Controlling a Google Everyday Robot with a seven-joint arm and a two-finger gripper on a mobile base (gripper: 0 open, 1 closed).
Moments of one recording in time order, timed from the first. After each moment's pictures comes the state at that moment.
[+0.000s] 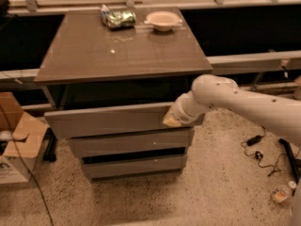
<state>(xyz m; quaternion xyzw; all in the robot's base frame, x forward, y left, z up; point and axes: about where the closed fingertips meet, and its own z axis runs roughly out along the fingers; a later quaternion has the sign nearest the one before) 0.643 -0.086 0.635 -0.58 0.76 0.07 0.27</state>
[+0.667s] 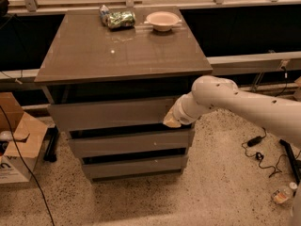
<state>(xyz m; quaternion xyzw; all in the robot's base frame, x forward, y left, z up) 0.642 -0.086 0.634 -0.58 0.76 0.07 0.27</state>
